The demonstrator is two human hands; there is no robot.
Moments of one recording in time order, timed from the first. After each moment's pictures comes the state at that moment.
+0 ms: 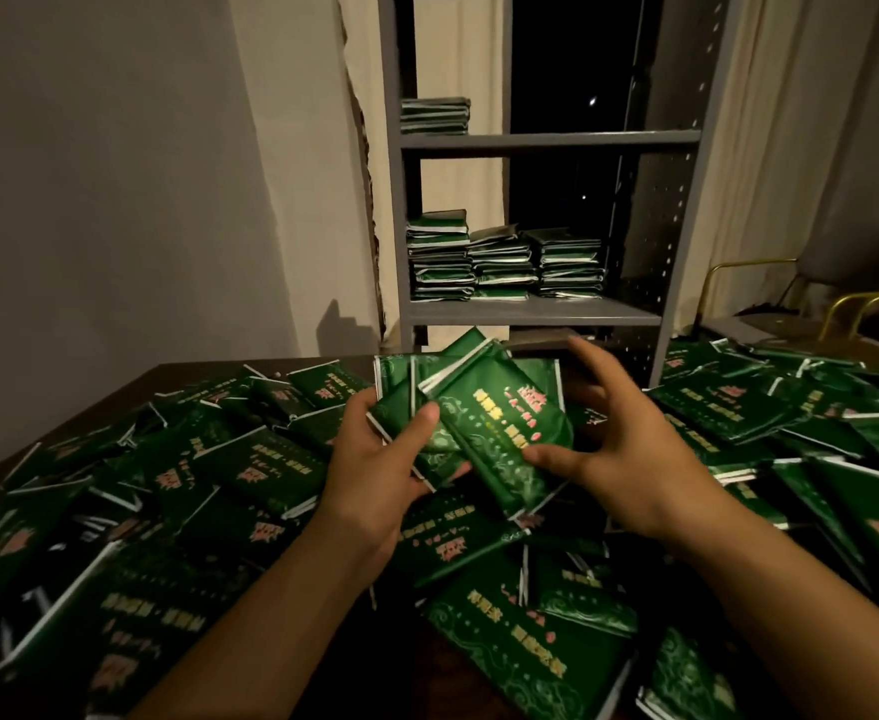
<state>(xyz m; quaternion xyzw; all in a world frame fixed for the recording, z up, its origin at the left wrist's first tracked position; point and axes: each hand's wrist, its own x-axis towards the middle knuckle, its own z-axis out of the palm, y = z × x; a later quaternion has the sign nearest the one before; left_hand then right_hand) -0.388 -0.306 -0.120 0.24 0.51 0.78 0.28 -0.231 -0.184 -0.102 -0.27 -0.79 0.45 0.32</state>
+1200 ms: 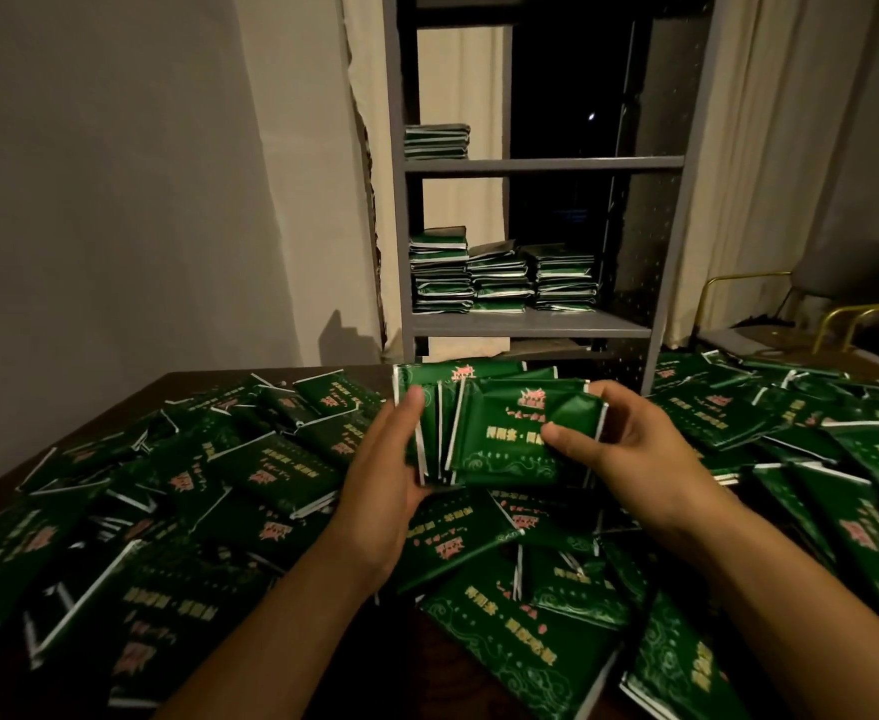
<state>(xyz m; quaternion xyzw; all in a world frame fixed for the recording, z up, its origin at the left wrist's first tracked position) -0.375 -0.319 -0.116 0.31 0.52 0.74 0.30 -0.220 -0.177 -0.101 -0.22 -0.69 0.59 0.35</state>
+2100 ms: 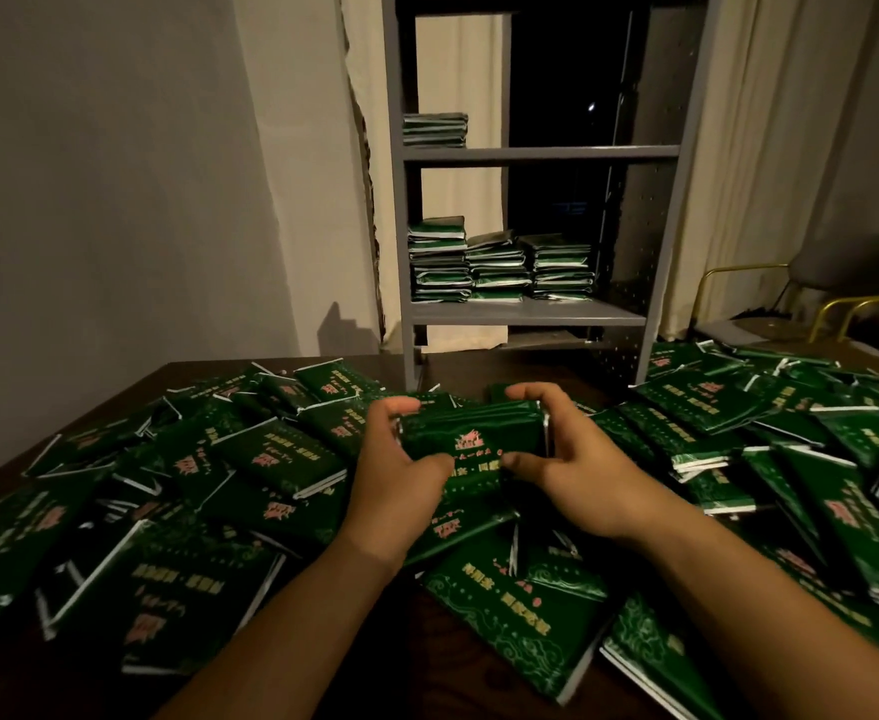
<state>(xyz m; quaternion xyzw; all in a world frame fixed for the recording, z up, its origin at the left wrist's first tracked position) -0.364 -0.315 -0.124 0.28 0.66 0.66 0.19 -0.242 -0.191 -0.118 -0.19 -0.77 0.56 0.25</state>
